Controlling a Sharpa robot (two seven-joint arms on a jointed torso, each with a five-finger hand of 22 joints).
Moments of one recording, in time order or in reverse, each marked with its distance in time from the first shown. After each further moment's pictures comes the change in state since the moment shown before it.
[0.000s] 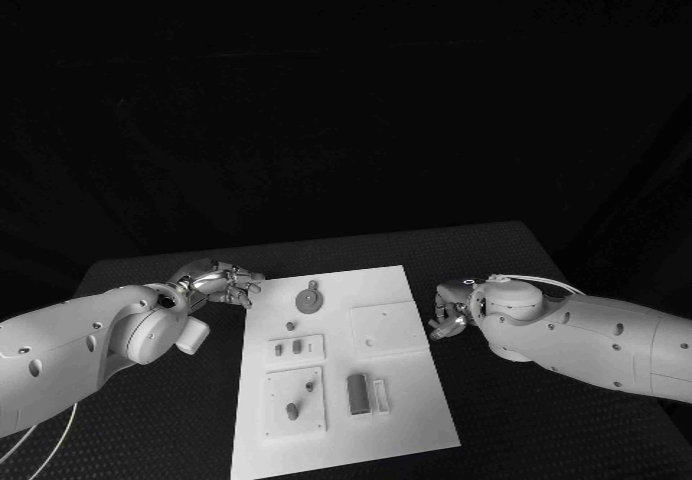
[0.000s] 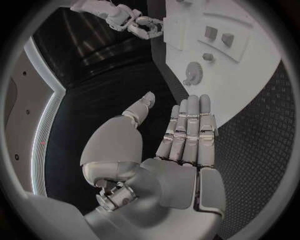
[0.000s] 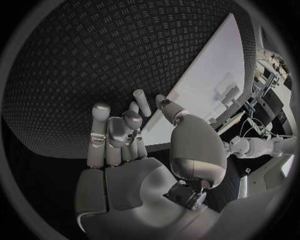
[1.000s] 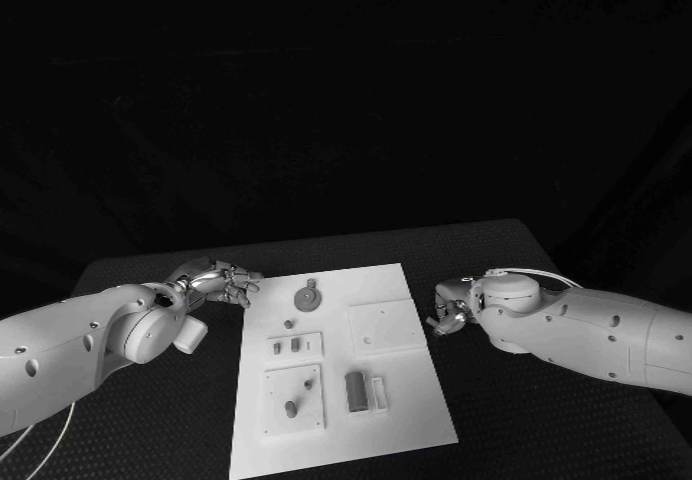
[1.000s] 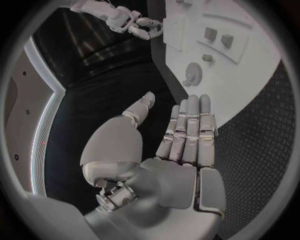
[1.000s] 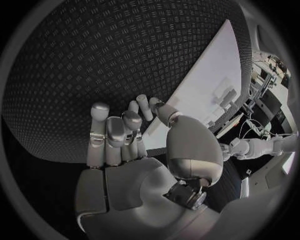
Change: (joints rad) left arm 0.000 0.000 0.000 0.000 -0.003 0.005 -0.004; left_hand 0.000 0.000 -0.003 0.003 0.000 0.000 0.000 0.000 -0.001 0.000 0.000 0.000 0.000 0.000 0.000 0.000 0.001 0.000 0.000 0.000 0.000 0.000; right arm 0.007 0.010 0.003 -0.027 0.009 0.069 0.033; right_hand 0.015 0.155 0.004 0.009 0.000 0.013 0.005 0.010 0.035 0.001 0.000 0.004 -0.007 -0.005 0.003 0.000 0.002 0.000 -0.011 0.004 0.000 0.000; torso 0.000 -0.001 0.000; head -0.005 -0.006
